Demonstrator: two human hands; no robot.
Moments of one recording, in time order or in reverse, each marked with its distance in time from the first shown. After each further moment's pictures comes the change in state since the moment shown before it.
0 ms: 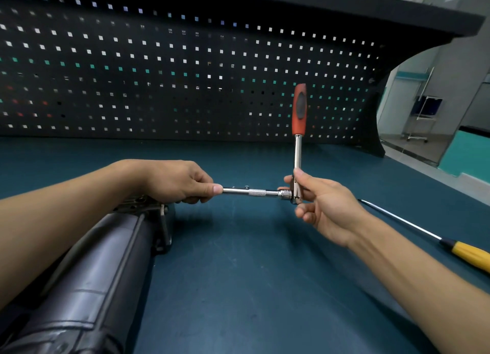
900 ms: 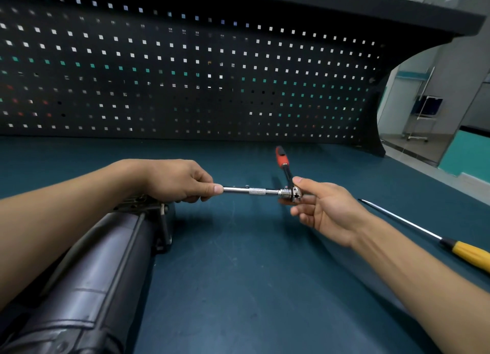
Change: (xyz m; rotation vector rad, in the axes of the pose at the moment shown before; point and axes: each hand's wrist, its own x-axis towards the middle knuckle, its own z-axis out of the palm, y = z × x) left_hand 0.001 -0.001 0.000 -0.031 0.049 -0.041; right_hand 0.007 0.005 -0.011 0.014 -0.073 0.052
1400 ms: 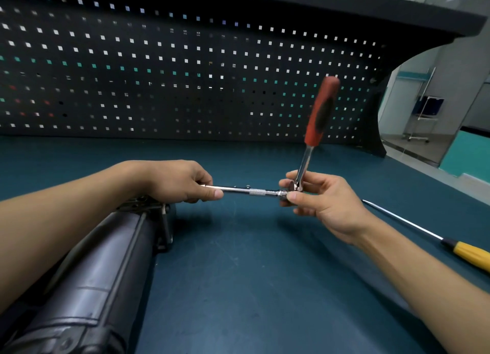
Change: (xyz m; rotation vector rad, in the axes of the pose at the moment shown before) left_hand -0.003 0.003 0.002 0.114 0.063 -0.038; right_hand -0.002 0.004 -0.002 -0.195 -0.030 -0.306
